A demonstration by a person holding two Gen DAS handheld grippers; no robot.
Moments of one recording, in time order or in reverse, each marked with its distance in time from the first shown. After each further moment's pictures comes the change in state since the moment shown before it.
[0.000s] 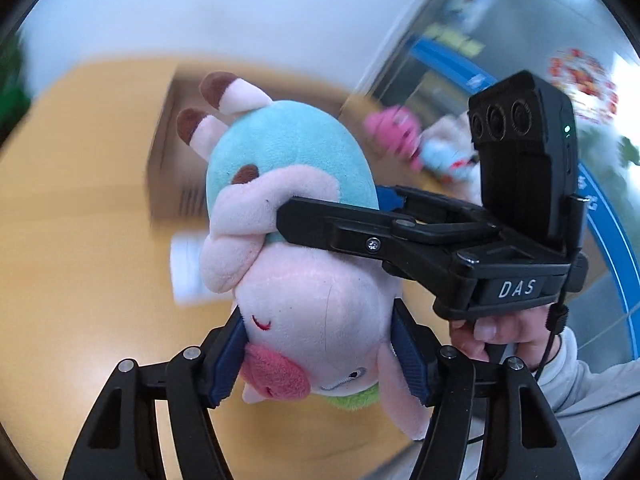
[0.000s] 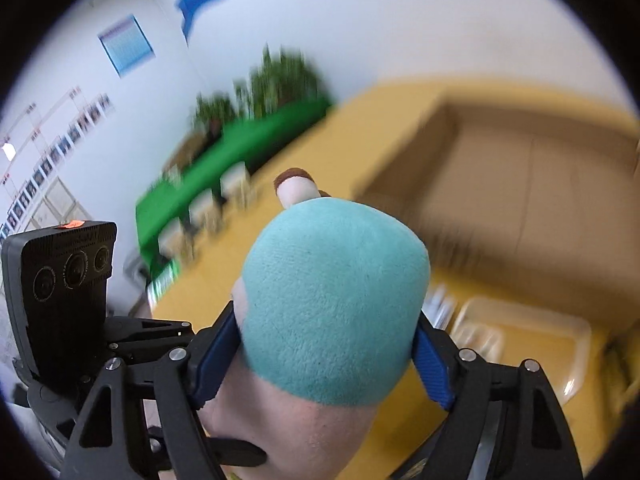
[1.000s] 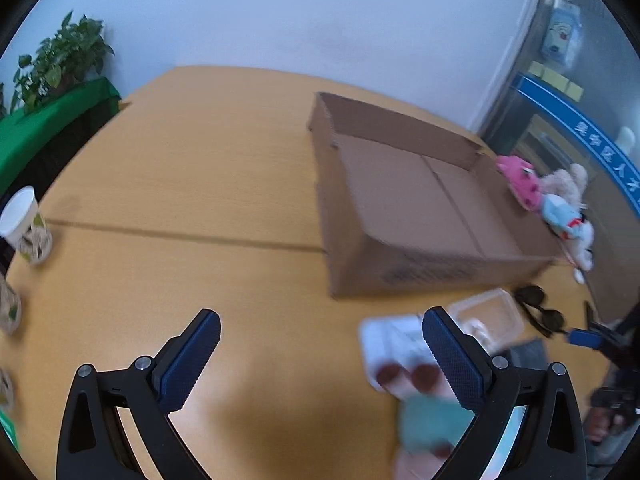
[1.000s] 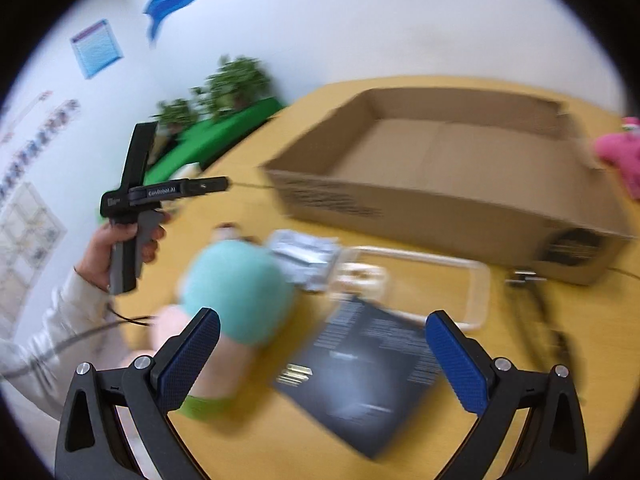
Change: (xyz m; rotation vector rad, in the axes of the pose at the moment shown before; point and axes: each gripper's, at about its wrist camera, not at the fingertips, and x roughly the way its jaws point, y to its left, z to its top) left arm 0.022 0.149 0.006 -0.166 -0.040 0.293; right arm -0.037 -0.056 -0.058 0.039 0.053 -0.097
